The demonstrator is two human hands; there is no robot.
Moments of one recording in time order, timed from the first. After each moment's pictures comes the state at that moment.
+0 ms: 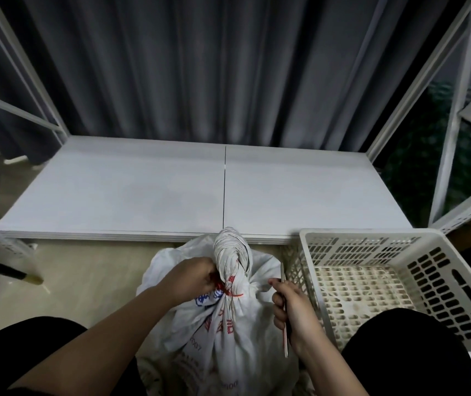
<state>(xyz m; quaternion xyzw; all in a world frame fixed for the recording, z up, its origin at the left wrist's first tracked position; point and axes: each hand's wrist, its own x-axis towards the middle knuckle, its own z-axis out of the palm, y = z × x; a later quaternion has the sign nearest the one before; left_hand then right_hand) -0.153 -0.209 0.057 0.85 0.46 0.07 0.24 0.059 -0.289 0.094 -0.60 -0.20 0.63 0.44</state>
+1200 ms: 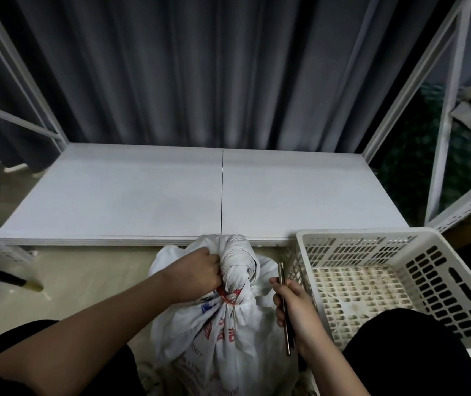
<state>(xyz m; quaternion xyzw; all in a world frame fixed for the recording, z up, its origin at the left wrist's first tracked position) -0.144 -0.204 0.102 0.96 0.23 -0.10 -0.16 0.069 -0.290 0.094 -0.63 -0.26 0.59 0.44</state>
